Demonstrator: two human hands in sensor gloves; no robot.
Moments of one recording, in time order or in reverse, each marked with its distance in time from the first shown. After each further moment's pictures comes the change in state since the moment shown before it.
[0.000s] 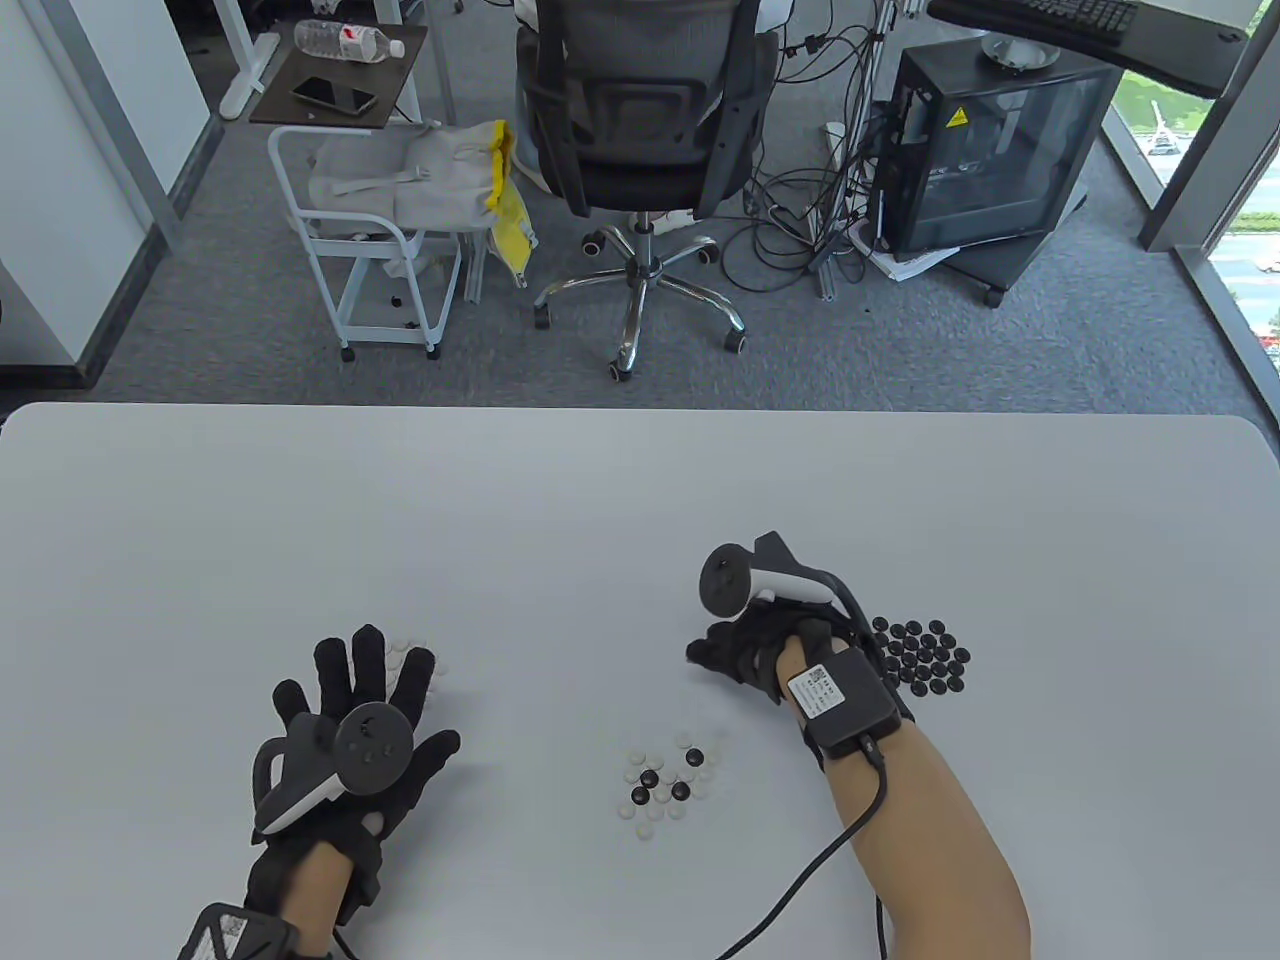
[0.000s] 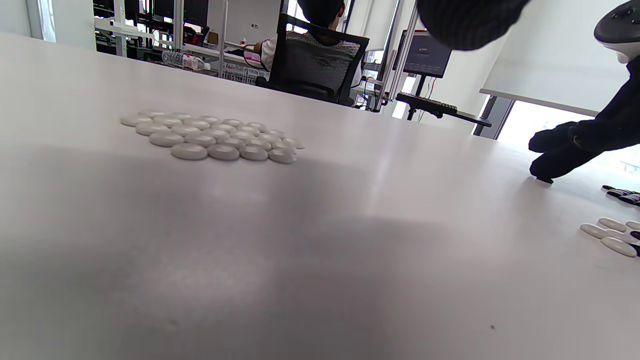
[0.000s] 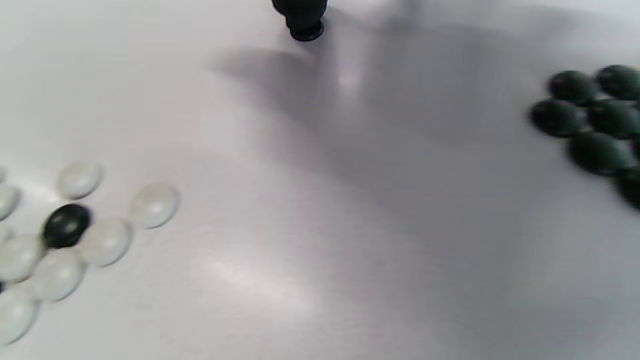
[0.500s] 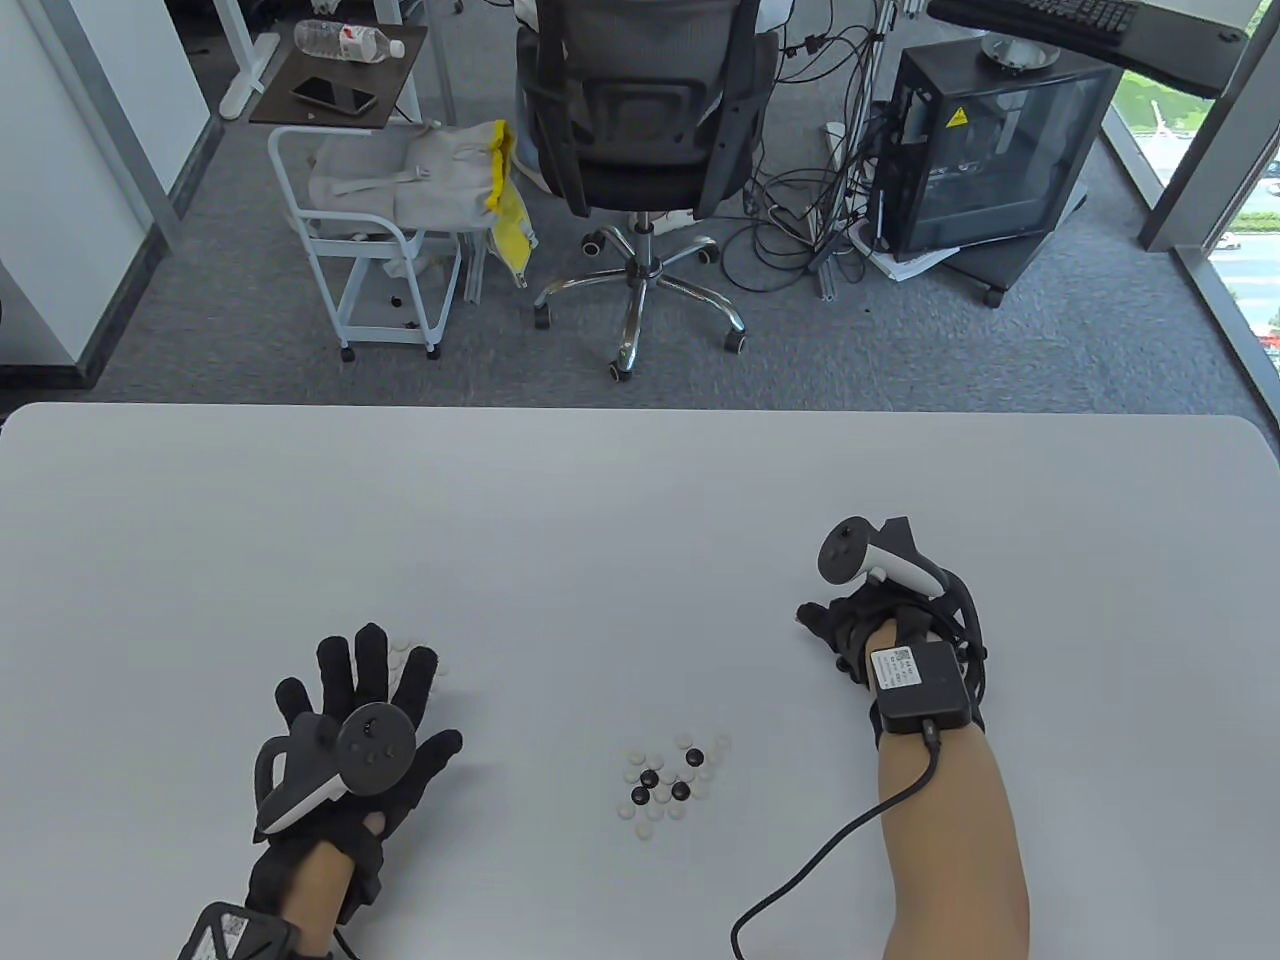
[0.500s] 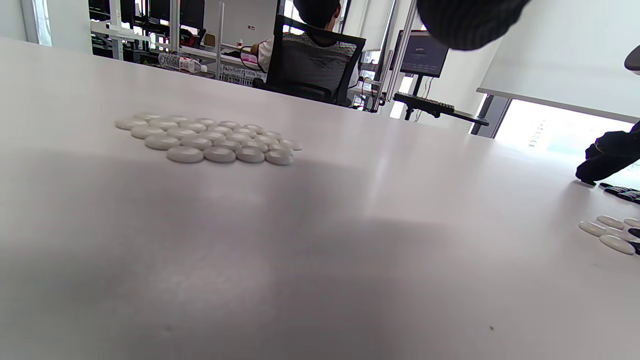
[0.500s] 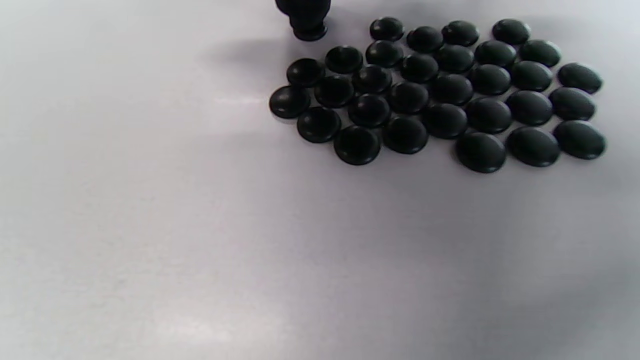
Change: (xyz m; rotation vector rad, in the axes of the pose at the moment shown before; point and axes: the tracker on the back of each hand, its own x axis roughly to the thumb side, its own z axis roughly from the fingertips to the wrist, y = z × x) left_hand 0.001 -0.001 -0.001 0.000 -0.006 -0.012; right_hand -0.086 0.004 0.018 -0.049 0.241 -0.153
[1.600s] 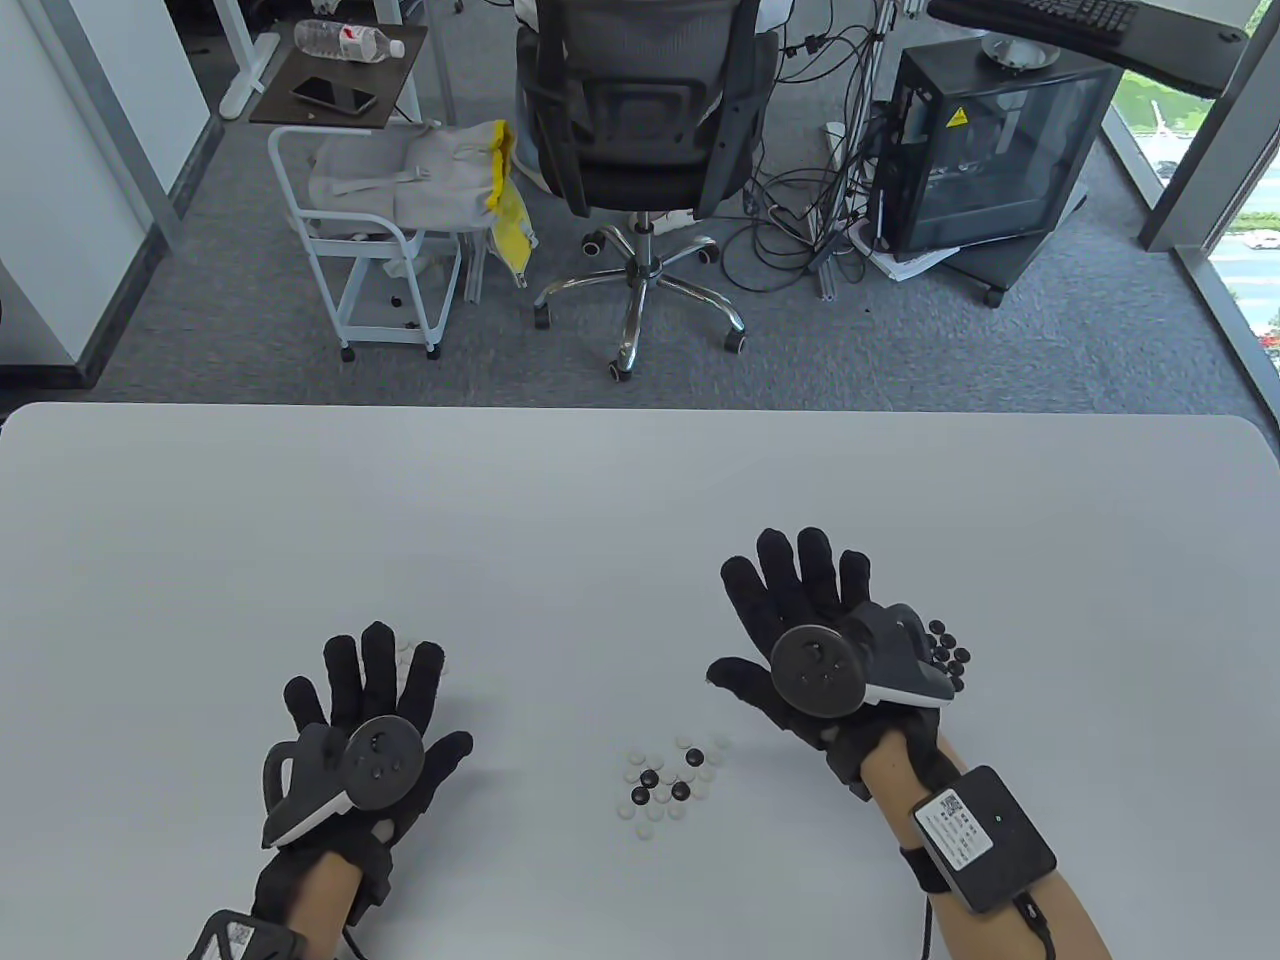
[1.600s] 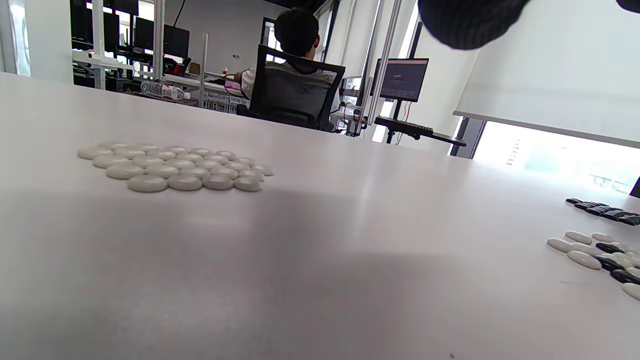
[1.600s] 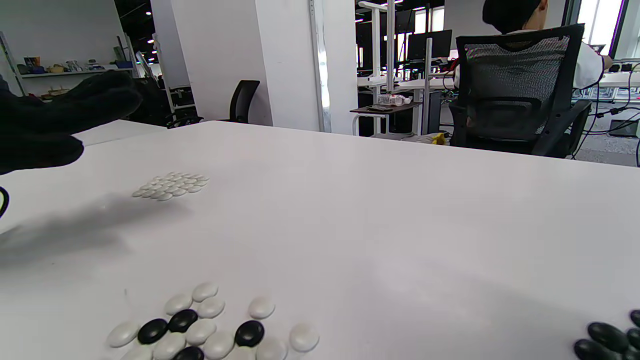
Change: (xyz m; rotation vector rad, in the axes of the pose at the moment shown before) left_hand 0.016 0.005 0.009 0.091 -0.055 -0.008; right_hand 0.080 0.015 0.171 -0.602 -0.714 0.178
